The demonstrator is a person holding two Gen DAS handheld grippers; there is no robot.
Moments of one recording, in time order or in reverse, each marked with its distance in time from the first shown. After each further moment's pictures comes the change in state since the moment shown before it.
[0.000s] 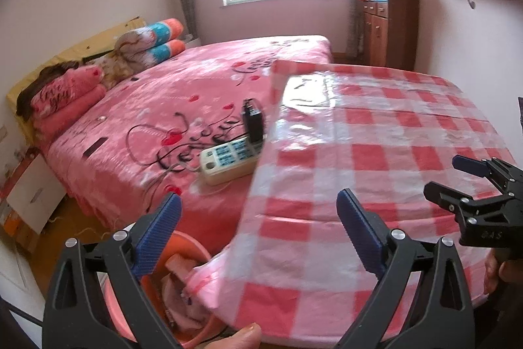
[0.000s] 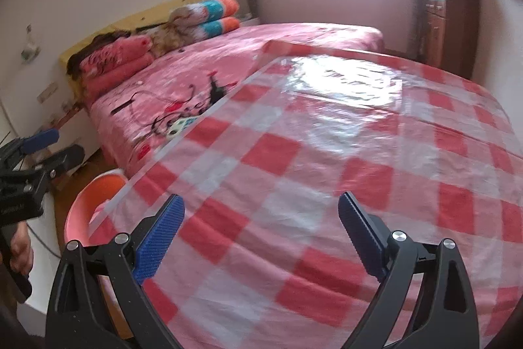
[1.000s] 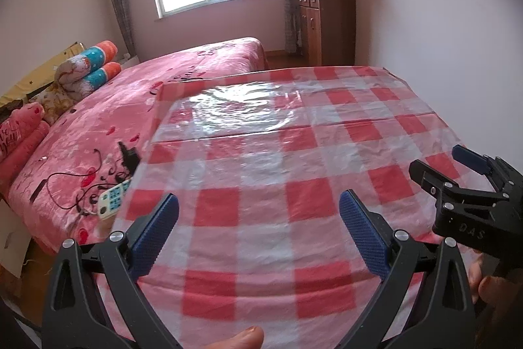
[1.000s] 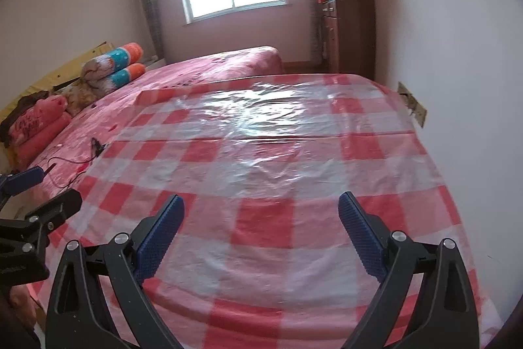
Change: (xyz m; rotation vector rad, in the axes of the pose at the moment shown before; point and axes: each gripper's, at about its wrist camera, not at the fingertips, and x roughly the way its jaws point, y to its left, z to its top) left arm 0.034 -0.186 0.045 0.140 -0.007 -0.191; right arm -0.062 -0.150 -0.014 0.232 -0.135 -0.329
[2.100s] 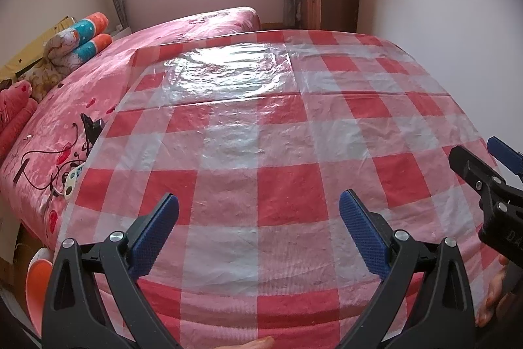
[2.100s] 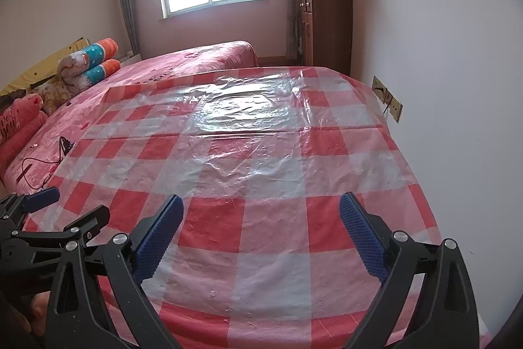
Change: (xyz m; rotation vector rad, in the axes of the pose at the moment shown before) left arm 0.066 -0.022 -0.008 -0.038 0.129 -0.019; right arm 0.013 -0.026 -0.001 0.003 0.026 -0.106
